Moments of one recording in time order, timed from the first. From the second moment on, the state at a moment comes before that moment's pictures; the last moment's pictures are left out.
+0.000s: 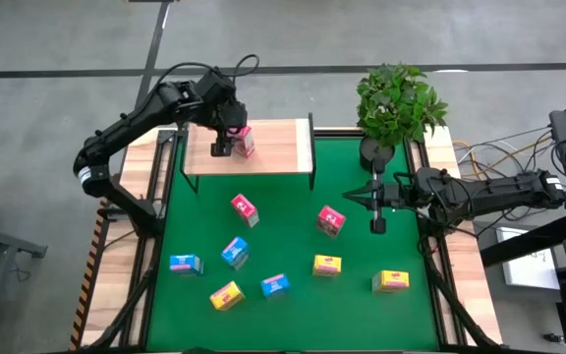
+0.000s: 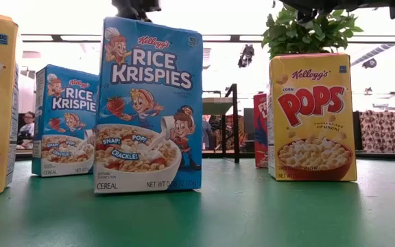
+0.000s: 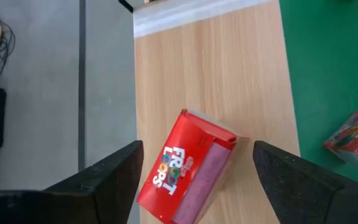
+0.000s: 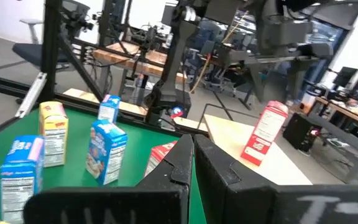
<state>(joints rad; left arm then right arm) 0.56 1.54 1.76 -1.18 -0.03 0.70 0.03 0.77 0.54 0.26 0.02 -0.30</state>
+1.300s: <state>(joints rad) 0.63 1.61 1.76 -1.21 0.01 0.72 0.03 0.77 0.54 0.24 0.02 -0.30</state>
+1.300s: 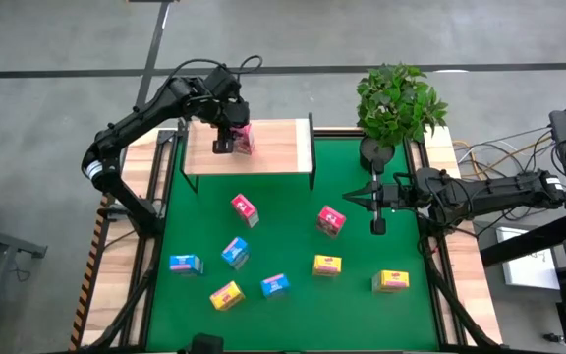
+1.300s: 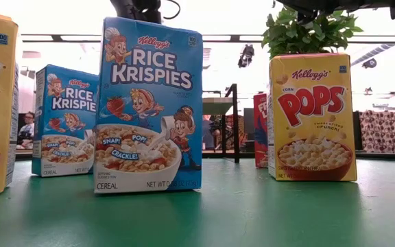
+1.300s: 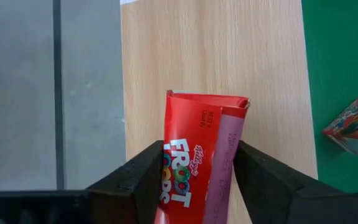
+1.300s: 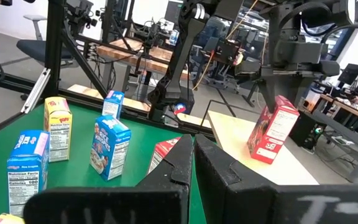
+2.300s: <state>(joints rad) 0.82 1.59 1.85 -1.35 -0.06 0.71 0.03 0.77 0.54 0.24 0.02 -0.30</state>
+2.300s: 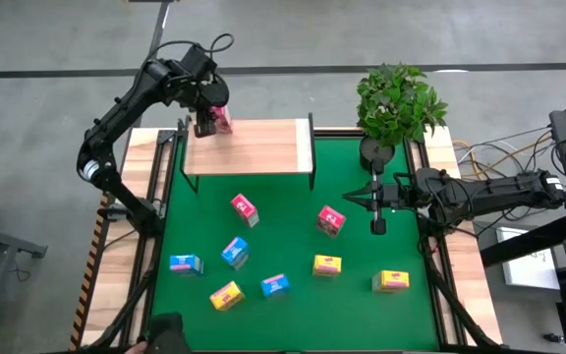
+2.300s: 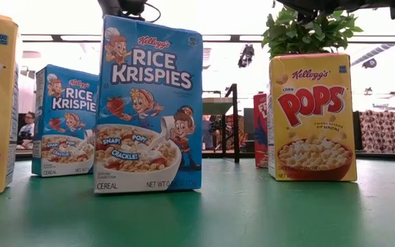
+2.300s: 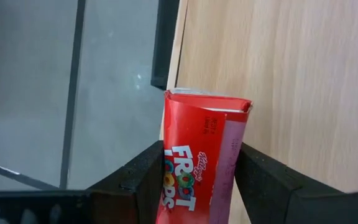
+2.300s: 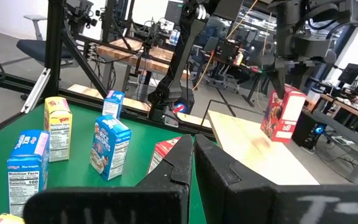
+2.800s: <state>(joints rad) 0.85 1.60 1.82 -1.37 -0.12 0.72 0.03 0.77 0.54 0.24 0.02 -0.30</state>
